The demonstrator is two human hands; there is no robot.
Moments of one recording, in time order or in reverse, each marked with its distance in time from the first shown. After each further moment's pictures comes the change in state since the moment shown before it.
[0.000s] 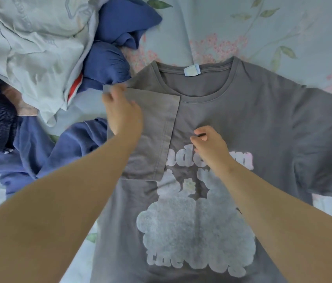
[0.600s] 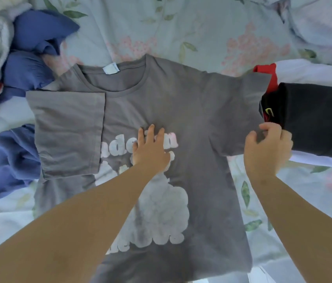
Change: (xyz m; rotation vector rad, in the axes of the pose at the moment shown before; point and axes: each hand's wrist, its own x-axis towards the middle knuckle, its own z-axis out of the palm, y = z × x) left_hand -0.179 0.054 0.098 0.602 -0.741 0.463; right_hand -0.091 0.110 -0.192 -0.331 0.989 0.035
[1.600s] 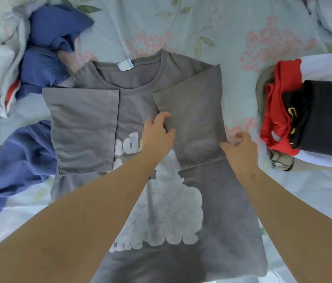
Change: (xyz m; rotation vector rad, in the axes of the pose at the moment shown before) left_hand 0.010 -0.012 -0.032 -0.669 0.191 -0.106; right_hand -0.022 -0.020 0.048 0.078 -0.566 0.201
